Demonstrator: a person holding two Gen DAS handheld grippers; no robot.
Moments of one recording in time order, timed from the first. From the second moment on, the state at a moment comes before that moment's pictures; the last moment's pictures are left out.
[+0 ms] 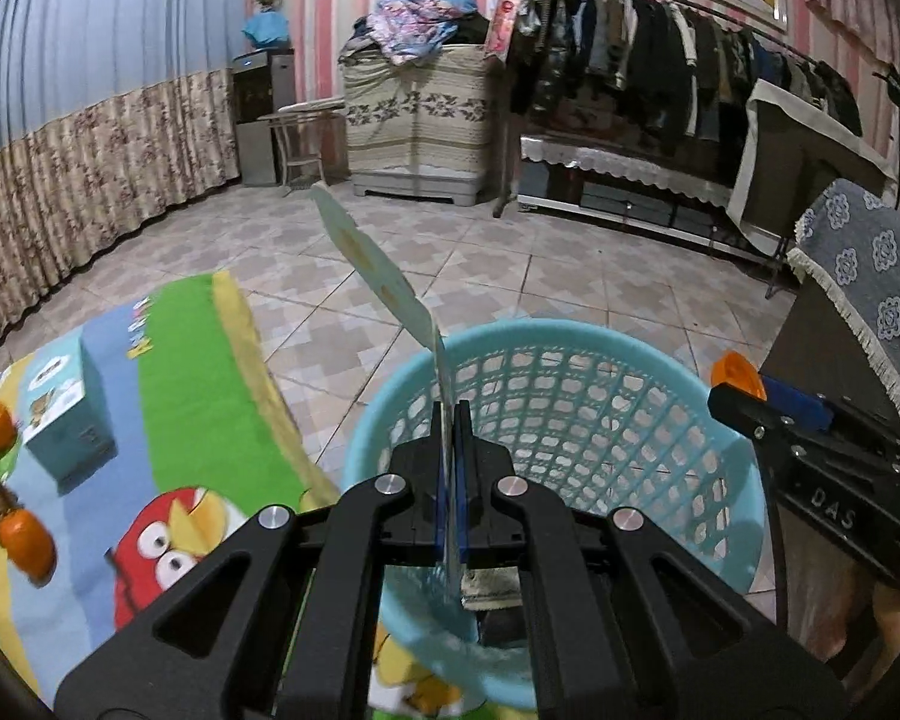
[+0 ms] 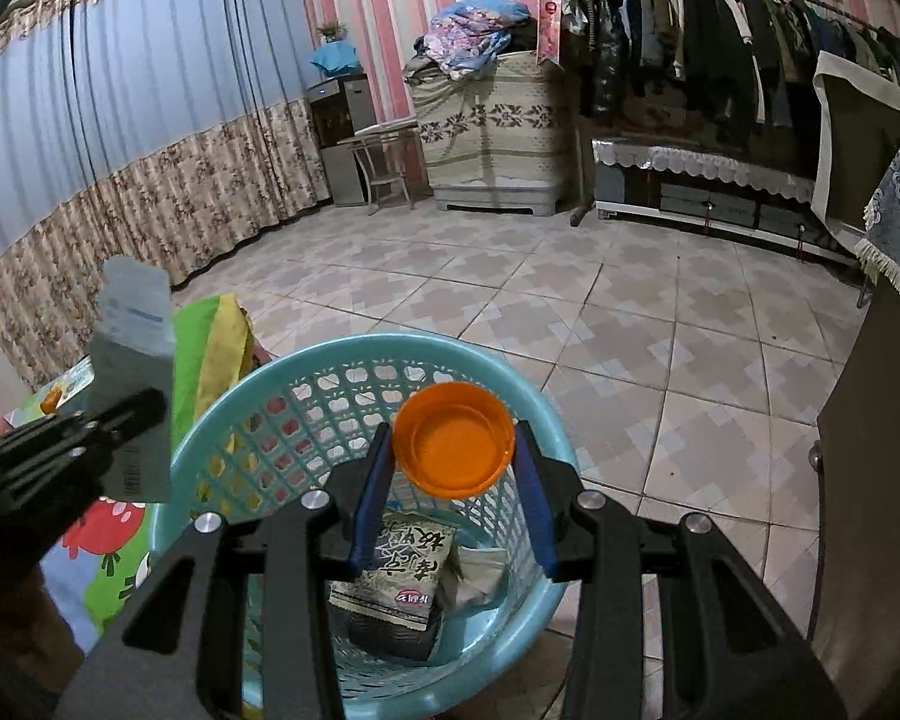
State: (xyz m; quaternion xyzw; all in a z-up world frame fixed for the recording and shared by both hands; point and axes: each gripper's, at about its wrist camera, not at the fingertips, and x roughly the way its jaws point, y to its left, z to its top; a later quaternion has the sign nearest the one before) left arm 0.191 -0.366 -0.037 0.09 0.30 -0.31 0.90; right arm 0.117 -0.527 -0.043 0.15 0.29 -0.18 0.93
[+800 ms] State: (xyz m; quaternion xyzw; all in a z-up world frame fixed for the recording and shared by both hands) left arm 0.213 -0.265 -0.015 0.06 0.29 -0.18 0.94; right arm 0.146 -0.489 -0.049 0.12 0.31 -0.16 0.93
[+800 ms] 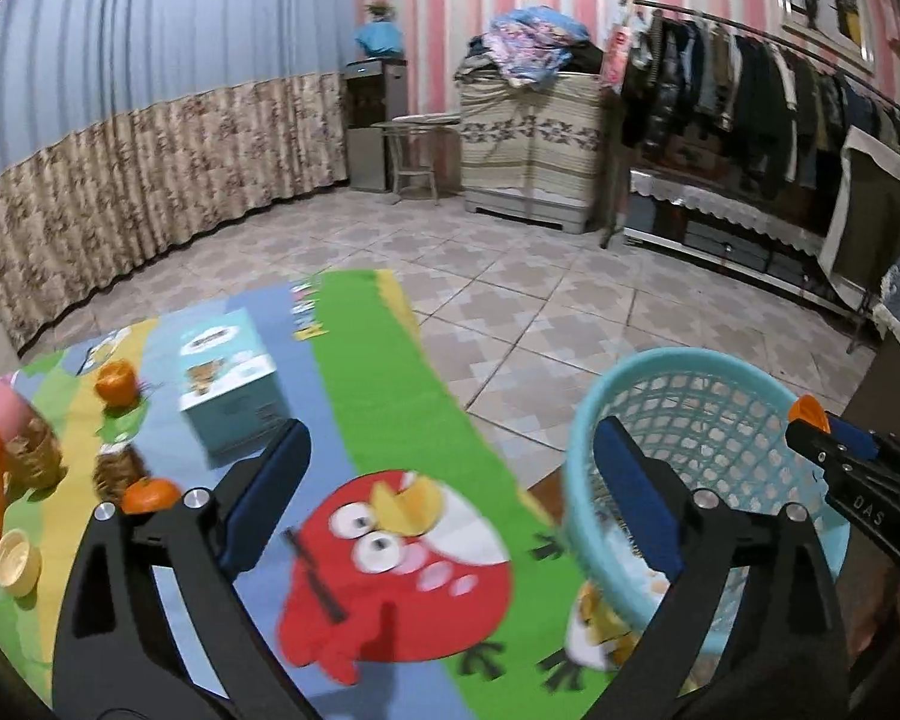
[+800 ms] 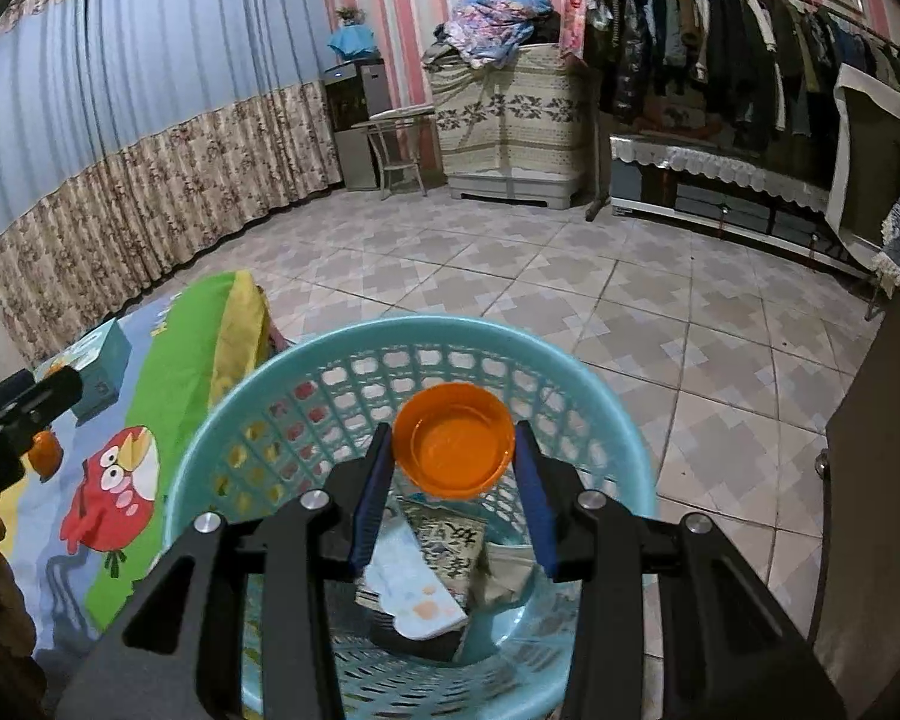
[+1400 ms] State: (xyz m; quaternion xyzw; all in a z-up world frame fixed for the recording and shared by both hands) left arm 0.189 -0.128 -0.006 0.03 0.28 -0.10 0.95; right arm 0.152 -0.423 -0.034 0.09 0.30 -0.13 0.94
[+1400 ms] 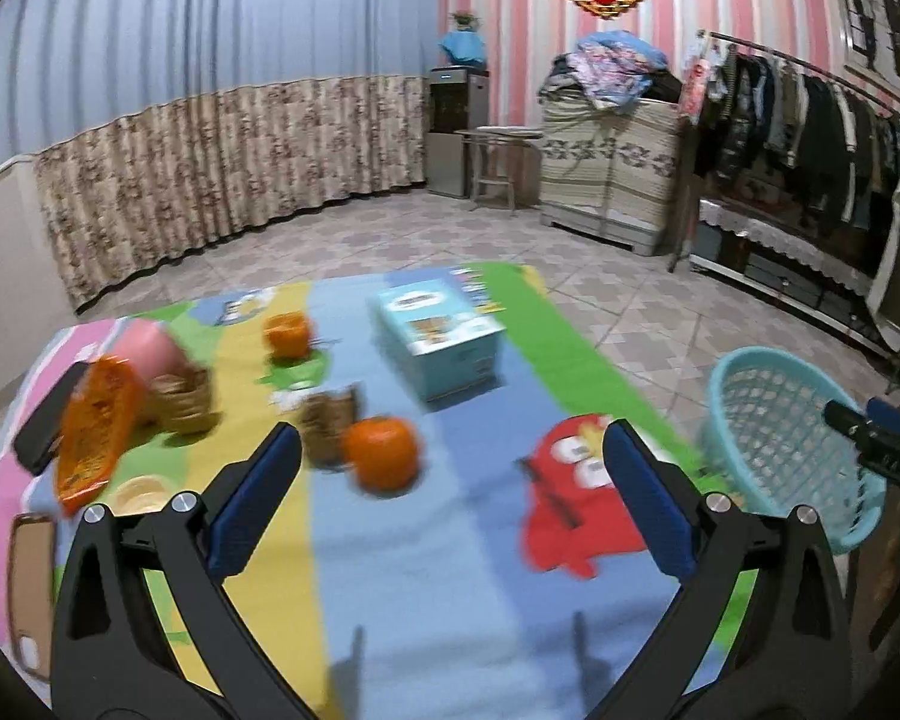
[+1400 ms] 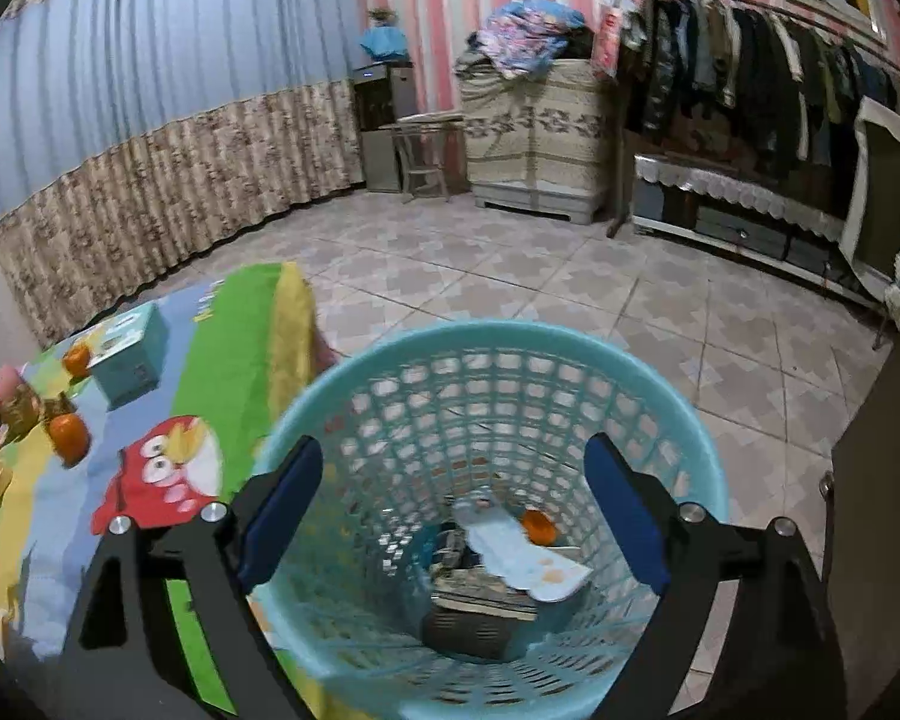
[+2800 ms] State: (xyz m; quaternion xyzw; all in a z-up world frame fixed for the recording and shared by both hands) left arm 0.254 0.042 -0.079 -0.01 0.43 0.00 0.90; right arm 0.237 -0.211 -0.060 0.01 0.36 0.01 0.93
